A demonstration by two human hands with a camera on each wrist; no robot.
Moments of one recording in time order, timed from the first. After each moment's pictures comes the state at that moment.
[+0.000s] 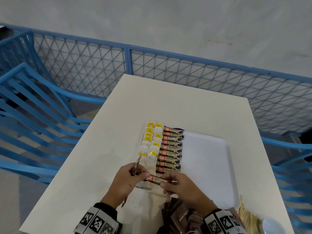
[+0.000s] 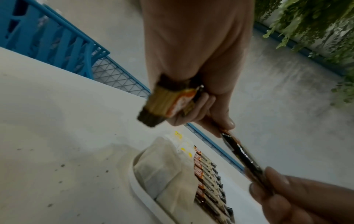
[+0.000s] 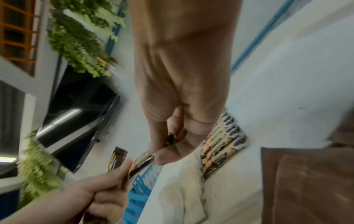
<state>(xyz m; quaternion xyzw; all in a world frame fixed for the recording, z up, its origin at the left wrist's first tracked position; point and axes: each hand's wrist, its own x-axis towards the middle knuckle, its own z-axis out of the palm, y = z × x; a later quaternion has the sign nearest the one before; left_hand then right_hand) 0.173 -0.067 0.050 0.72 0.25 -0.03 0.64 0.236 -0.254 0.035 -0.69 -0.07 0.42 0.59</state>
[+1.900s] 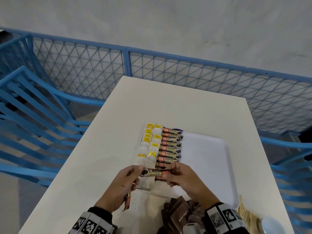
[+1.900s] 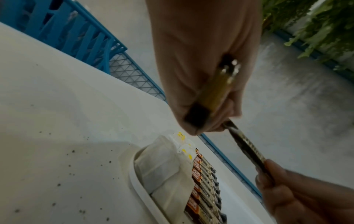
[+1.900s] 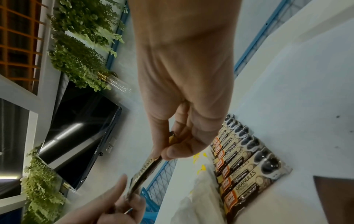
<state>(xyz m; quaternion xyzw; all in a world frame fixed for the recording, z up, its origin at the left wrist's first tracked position) 0.166 -0.067 0.058 0.61 0.27 -0.08 0.74 0.252 -0.253 0.052 -0.68 -0.03 0.36 0.64</state>
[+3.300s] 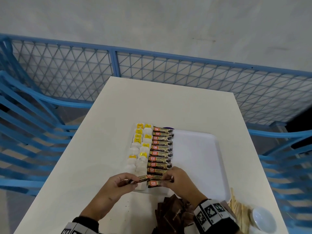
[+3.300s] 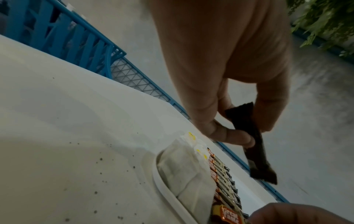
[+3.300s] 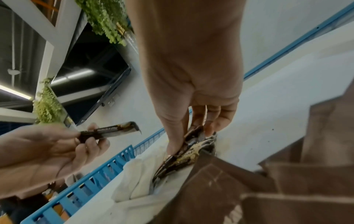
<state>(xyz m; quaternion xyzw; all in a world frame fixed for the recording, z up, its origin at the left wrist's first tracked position) 0.157 -0.057 0.043 0.64 0.19 -0.13 0.73 0.258 -0.273 0.010 -0.89 -0.19 0.25 0.33</state>
